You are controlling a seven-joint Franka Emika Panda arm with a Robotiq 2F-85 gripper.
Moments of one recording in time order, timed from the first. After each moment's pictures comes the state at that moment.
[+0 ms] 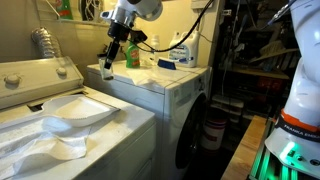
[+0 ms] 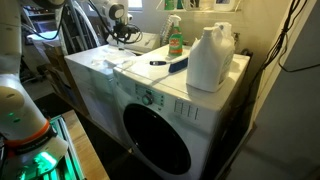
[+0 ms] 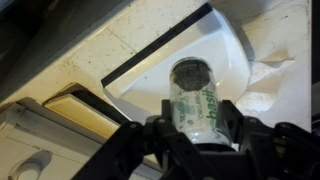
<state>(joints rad) 0.14 0.40 0.40 -1.60 0.26 2.22 -0.83</state>
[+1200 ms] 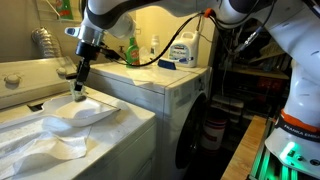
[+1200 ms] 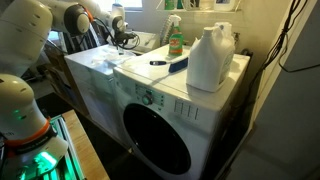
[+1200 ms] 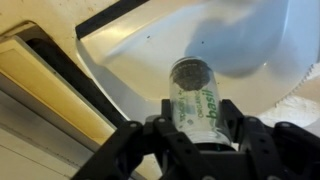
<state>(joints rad) 0.37 0.77 0.35 -1.18 0.05 2.22 -0.79</state>
